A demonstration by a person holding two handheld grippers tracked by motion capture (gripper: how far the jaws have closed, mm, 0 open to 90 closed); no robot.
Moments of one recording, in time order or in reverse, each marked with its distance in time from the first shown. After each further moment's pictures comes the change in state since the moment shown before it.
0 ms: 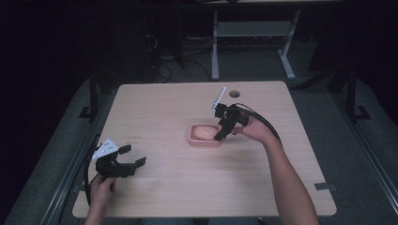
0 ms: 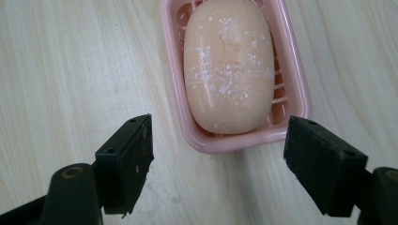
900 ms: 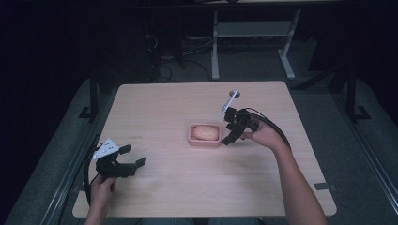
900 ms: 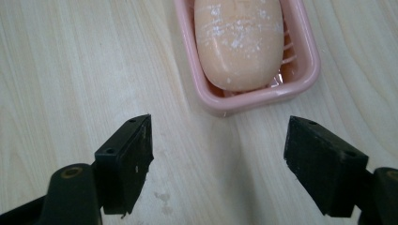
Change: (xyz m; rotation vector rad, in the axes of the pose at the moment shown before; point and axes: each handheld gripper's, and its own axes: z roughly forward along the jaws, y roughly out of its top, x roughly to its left) left arm -0.001 0.000 0.001 0.003 -0.001 0.002; right arm 0.010 -0.031 -0.011 -0.026 -0.007 0.038
